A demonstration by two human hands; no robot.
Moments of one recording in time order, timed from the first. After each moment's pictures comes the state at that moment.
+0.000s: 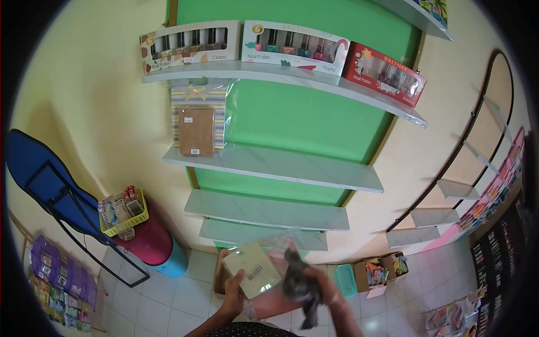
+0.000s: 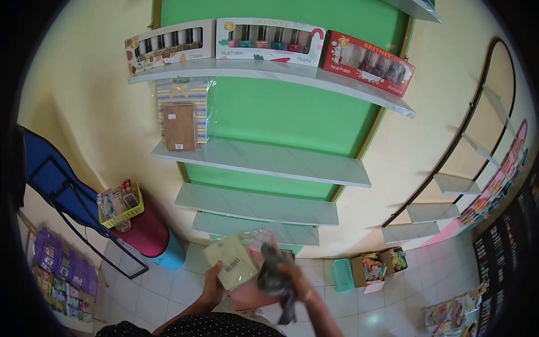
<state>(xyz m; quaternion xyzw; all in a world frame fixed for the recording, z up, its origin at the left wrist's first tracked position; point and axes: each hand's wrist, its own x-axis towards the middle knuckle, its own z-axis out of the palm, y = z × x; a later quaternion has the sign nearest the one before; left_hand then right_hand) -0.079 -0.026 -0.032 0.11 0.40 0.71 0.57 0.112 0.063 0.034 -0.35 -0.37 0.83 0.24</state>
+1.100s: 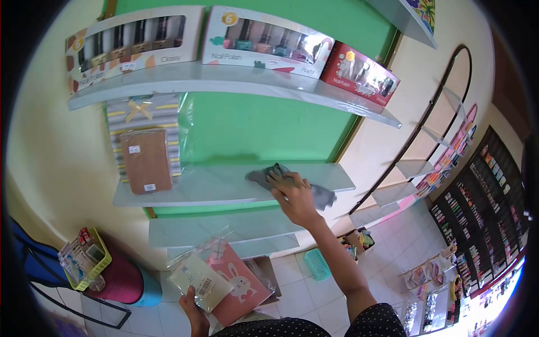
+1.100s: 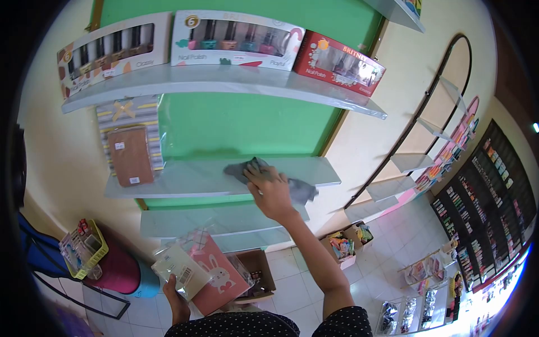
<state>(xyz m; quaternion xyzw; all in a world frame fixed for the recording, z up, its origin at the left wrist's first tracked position) -0.181 -0.006 -0.035 0.07 0.49 0.75 0.44 0.017 0.234 0.119 -0.39 -0.85 -0.10 0.34</state>
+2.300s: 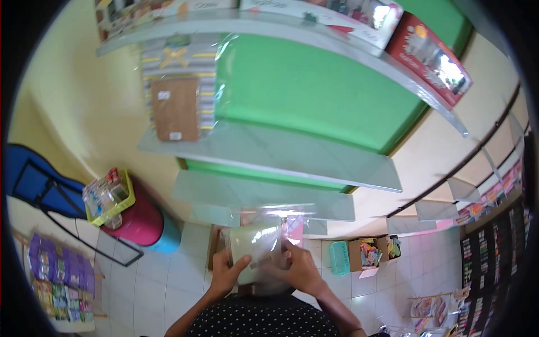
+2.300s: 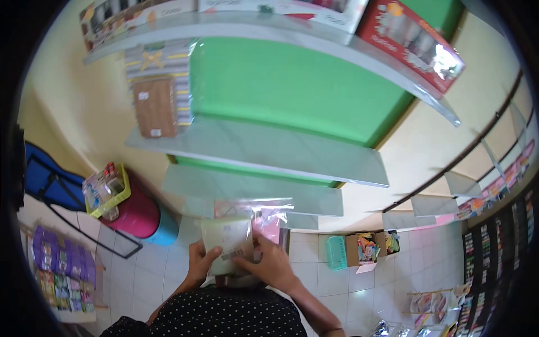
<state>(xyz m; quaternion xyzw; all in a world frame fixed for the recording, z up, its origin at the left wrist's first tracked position) -0.121 0.022 0.021 0.33 0.54 0.62 0.47 0.032 0.103 0.073 -0.44 -0.78 0.43 0.12</state>
